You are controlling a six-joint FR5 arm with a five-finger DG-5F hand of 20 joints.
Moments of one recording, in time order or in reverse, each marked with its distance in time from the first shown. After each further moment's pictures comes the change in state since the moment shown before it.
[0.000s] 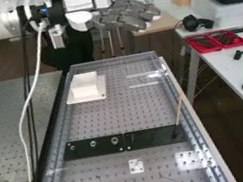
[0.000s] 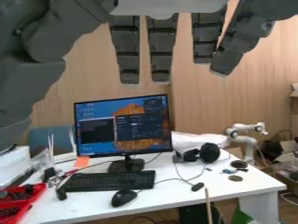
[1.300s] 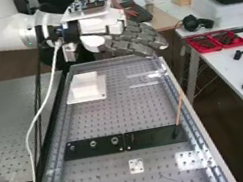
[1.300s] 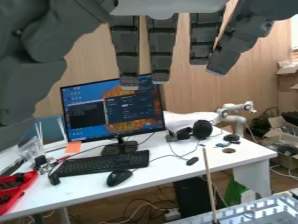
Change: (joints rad) arm 0.018 -0.087 0.007 0.007 0.069 0.066
